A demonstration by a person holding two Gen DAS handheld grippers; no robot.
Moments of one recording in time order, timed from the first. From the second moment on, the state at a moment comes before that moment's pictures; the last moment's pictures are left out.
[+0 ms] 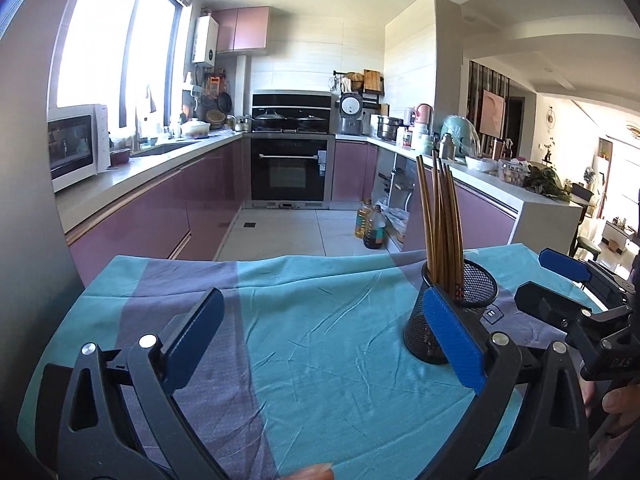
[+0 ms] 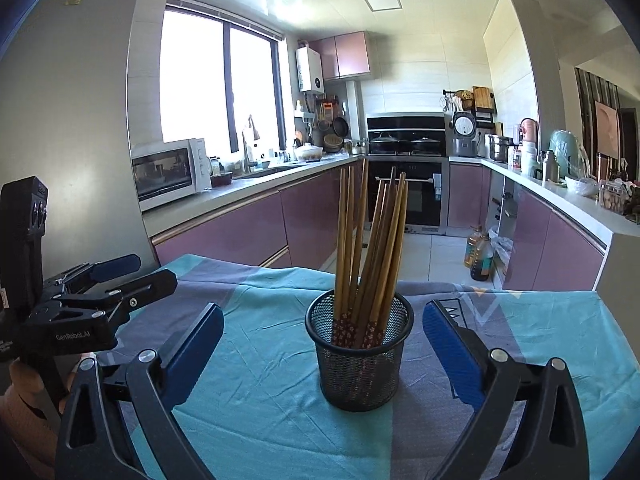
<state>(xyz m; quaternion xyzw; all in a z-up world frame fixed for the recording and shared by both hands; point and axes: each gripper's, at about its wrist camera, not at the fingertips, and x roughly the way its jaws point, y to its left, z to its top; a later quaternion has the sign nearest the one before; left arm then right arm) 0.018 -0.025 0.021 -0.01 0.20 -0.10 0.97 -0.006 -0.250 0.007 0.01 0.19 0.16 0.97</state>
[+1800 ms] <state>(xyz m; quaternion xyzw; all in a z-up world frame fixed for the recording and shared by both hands) -0.040 -0.028 0.024 0.01 0.13 -0.06 0.99 -0.035 -0.246 0.003 0.02 0.16 0.13 0.98</state>
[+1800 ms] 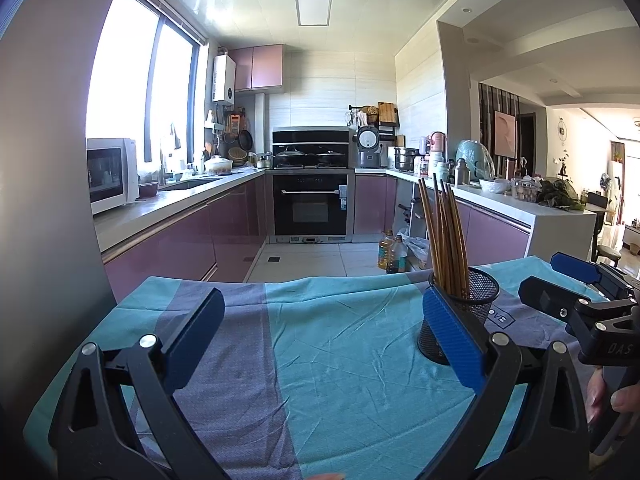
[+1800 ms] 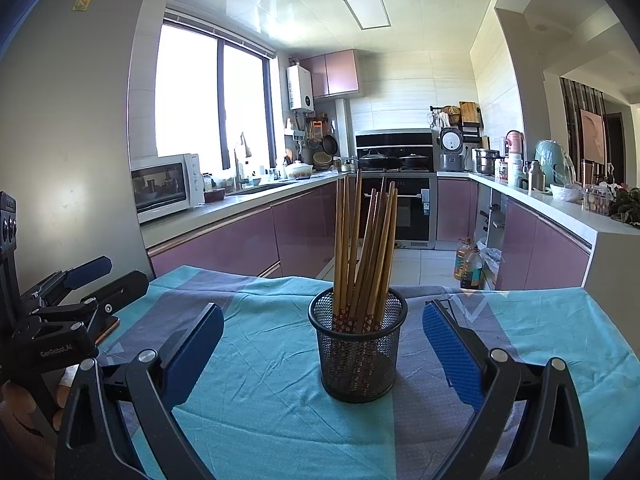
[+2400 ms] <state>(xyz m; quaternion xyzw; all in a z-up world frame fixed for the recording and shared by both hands) -0.041 -0.031 0.021 0.01 0.13 -0.05 0.99 -0.035 -0.245 0.002 0.02 0.16 0.13 0.98</state>
